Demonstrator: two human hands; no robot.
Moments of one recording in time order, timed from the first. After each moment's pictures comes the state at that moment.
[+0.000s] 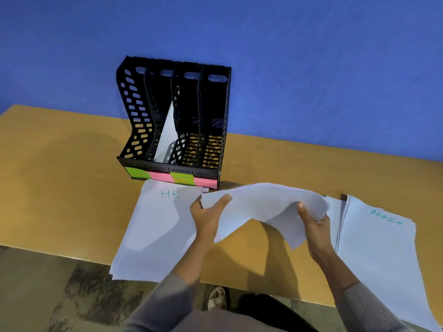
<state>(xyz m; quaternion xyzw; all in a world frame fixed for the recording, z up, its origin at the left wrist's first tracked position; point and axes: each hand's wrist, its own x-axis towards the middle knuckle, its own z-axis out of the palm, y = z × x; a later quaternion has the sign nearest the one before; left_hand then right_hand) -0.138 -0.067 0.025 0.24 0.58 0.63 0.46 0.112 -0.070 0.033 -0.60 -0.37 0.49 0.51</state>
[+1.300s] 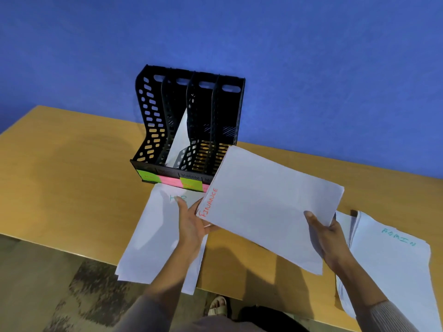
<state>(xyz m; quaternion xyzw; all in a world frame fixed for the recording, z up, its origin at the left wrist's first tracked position) -0.189 -0.087 0.059 0.12 0.50 0.59 0.63 0.117 -0.056 0.063 -0.58 -0.36 0.57 0.46</state>
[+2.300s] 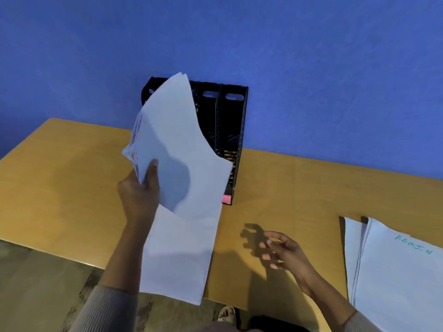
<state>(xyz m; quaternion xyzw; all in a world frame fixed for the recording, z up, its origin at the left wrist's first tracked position) -0.291 -0.052 0.139 0.41 0.70 0.59 0.03 0.049 -0.081 0.041 -0.58 -0.40 0.67 0.25</state>
